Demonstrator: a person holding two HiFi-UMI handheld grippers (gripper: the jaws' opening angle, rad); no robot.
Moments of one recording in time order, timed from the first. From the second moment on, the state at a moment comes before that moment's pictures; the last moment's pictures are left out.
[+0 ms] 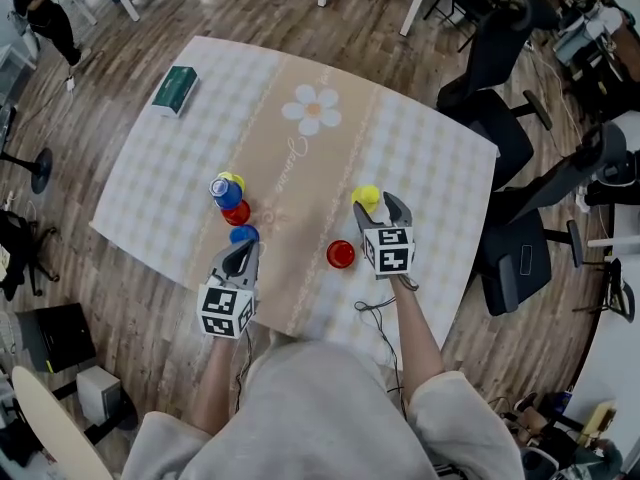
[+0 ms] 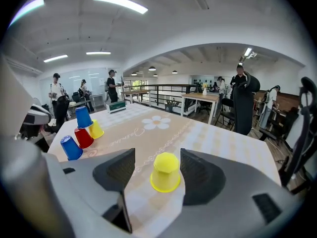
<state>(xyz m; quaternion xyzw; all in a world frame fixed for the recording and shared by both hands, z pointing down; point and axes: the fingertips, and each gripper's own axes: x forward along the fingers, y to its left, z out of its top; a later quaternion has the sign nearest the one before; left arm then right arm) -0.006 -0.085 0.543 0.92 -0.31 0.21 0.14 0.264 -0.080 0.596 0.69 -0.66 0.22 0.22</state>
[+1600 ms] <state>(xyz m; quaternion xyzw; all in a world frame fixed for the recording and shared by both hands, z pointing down) -0.024 -0.094 0.546 0.90 -0.34 0.21 0.15 0.268 -0.098 0.636 0.65 -0.66 0.25 0.28</state>
